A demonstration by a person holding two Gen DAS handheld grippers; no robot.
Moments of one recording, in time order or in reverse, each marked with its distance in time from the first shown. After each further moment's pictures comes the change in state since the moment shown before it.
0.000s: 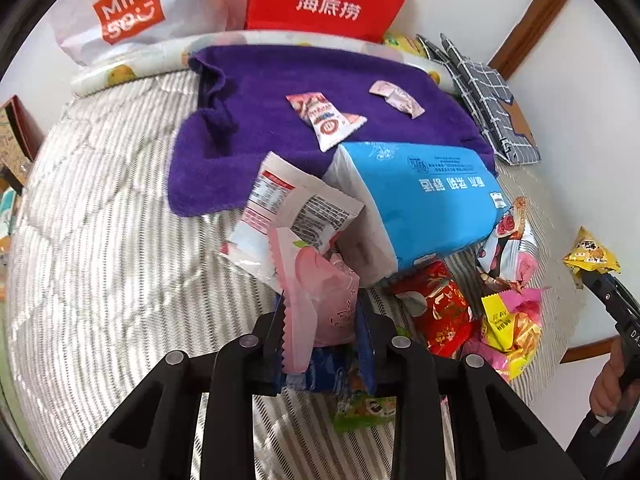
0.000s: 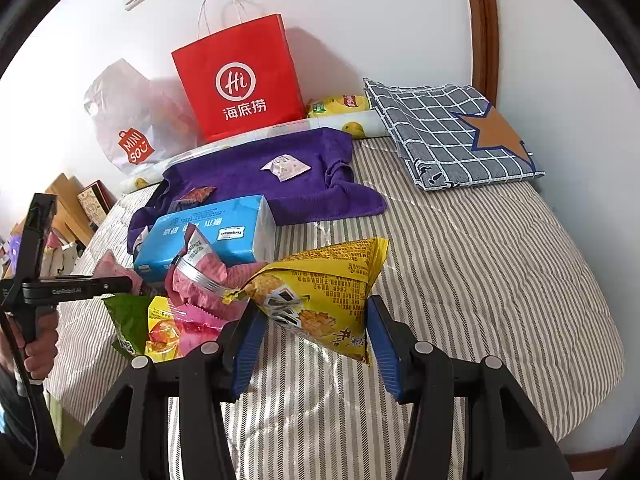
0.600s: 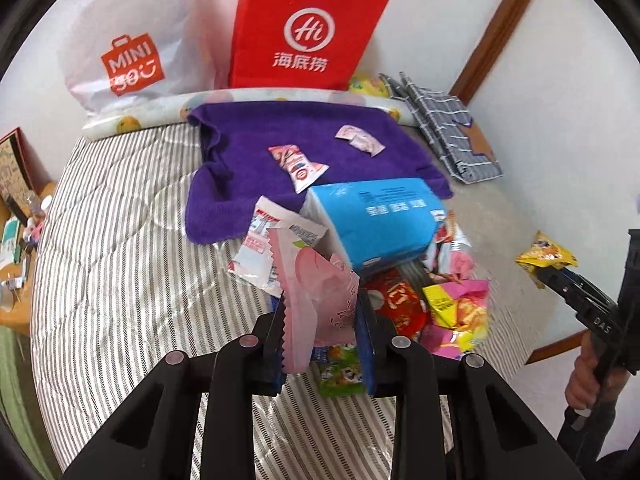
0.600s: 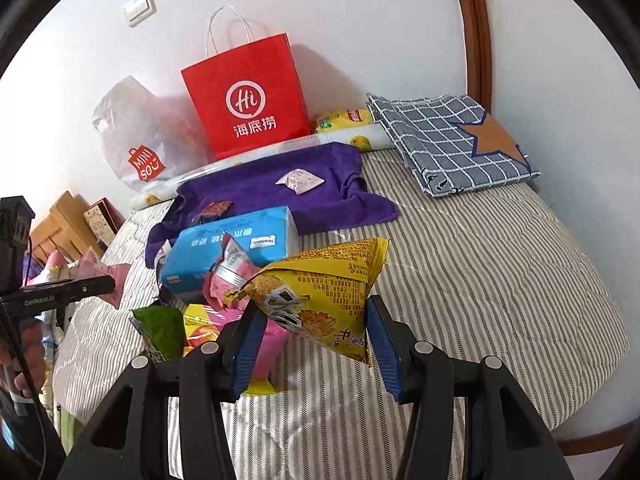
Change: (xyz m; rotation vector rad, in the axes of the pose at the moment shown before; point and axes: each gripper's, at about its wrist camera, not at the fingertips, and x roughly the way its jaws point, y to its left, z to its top) left arm -0.062 -0.010 -0.011 0.070 -0.120 -0.073; right arm -0.021 0.028 -0.004 0.041 -0.054 0.000
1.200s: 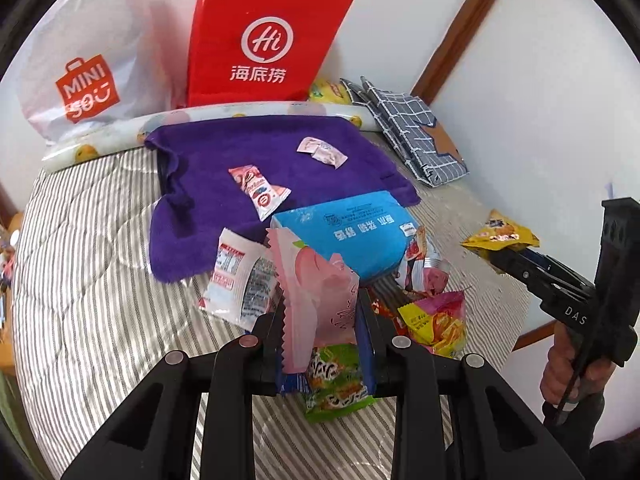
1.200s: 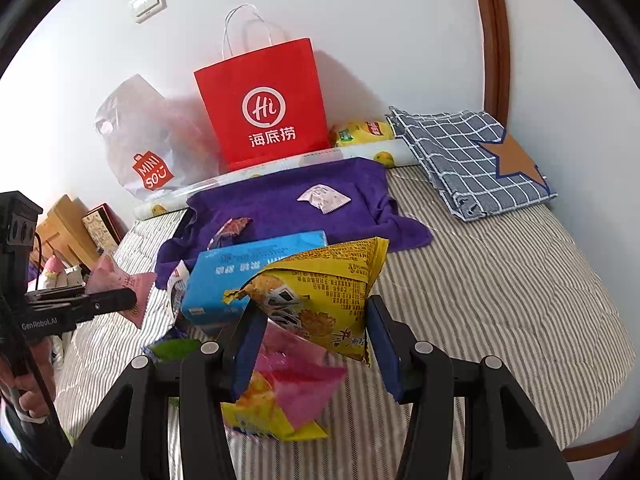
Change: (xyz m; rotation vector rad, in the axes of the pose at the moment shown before) left arm 0.006 -0.003 0.024 0.079 -0.003 -0.124; right arm 0.023 0.044 0.024 -0.019 -0.018 -0.010
